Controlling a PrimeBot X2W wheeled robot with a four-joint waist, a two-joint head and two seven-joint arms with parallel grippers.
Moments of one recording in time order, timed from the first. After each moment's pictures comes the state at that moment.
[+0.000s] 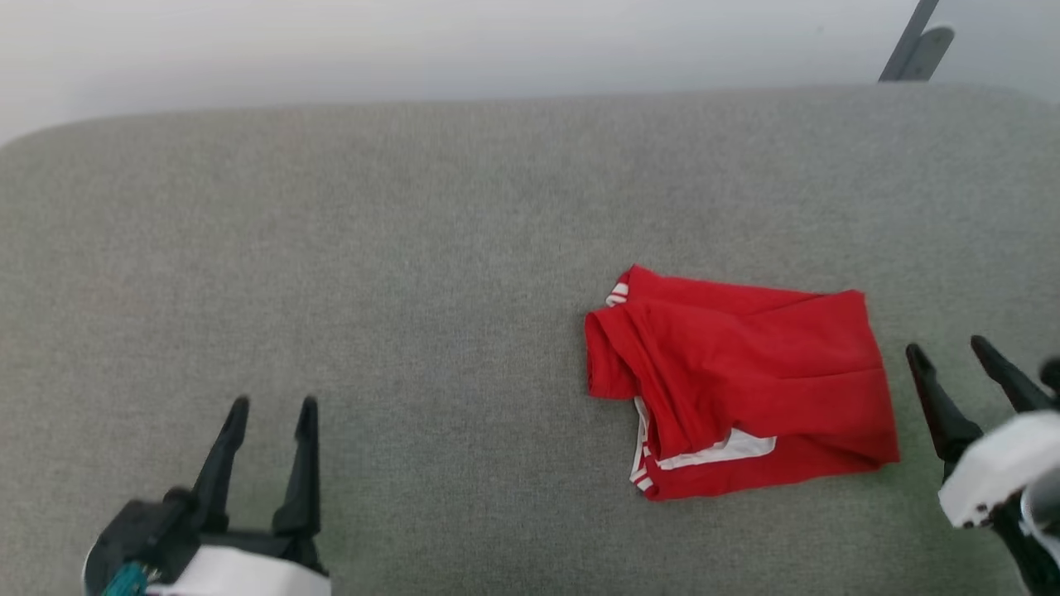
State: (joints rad) left arm 0.08 0.16 -0.03 0.03 -0.32 -0.13 -0.26; right arm -0.09 -0.37 -0.02 0.13 0.43 0.13 0.05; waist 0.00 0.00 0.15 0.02
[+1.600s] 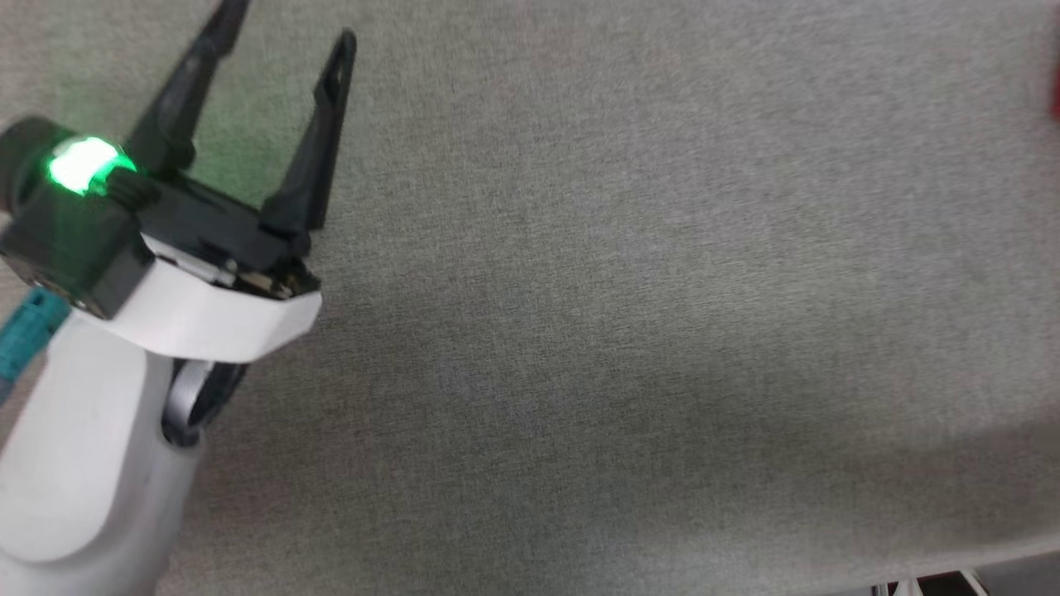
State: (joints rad) left arm -0.59 0.43 -0.30 -0.07 -0.35 -0.13 -0.26; right arm -0.59 -0.52 -0.57 0.40 0.23 0.13 0.32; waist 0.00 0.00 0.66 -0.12
